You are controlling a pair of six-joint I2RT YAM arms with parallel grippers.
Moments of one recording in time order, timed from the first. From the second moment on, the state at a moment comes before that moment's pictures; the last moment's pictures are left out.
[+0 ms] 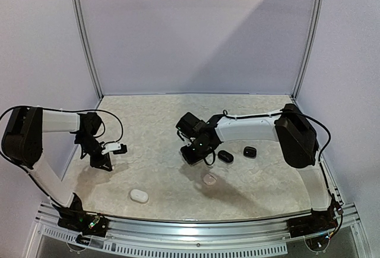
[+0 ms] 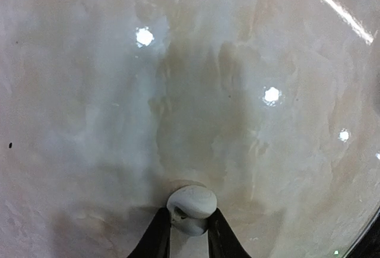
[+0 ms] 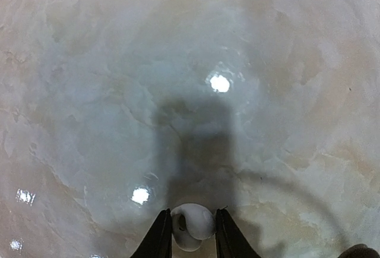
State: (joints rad) left arm -0.05 1.62 0.85 -0.81 0.22 1.13; right arm 0.98 2.28 1.74 -0.61 0.09 0.38
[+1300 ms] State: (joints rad) left arm -0.67 1.78 1.12 -0.89 0.29 0.82; right arm 0.95 2.03 1.47 -0.56 0.17 0.53
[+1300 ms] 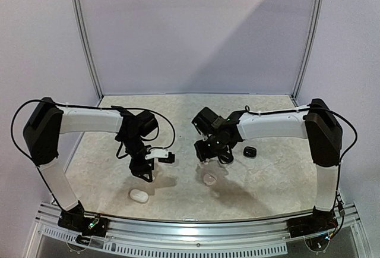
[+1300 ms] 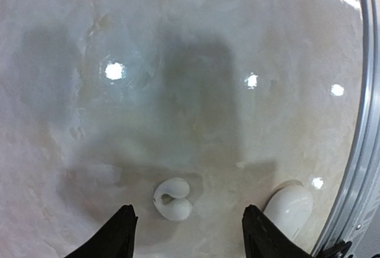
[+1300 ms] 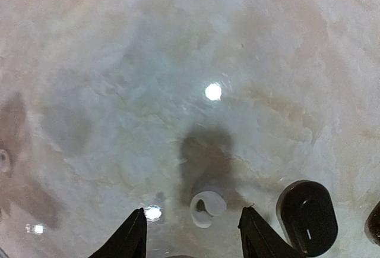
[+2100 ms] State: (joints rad) left arm -0.10 0.84 0.72 -0.94 0.33 0.69; right arm 1.37 2.28 1.83 -0.31 0.00 -0.04
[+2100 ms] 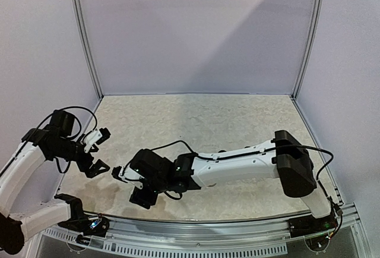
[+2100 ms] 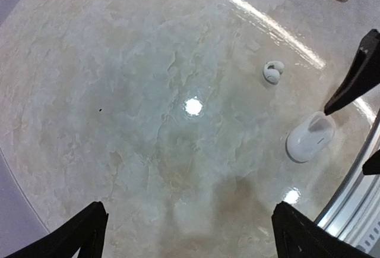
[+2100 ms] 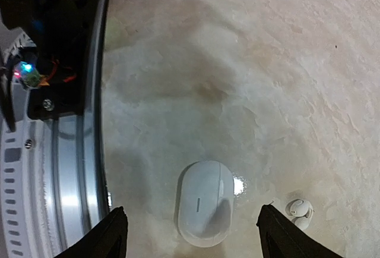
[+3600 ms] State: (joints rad) left arm -0.08 0.69 0.64 -0.90 0.29 0.65; right arm 1.37 2.26 1.77 -0.30 0.21 -0.31
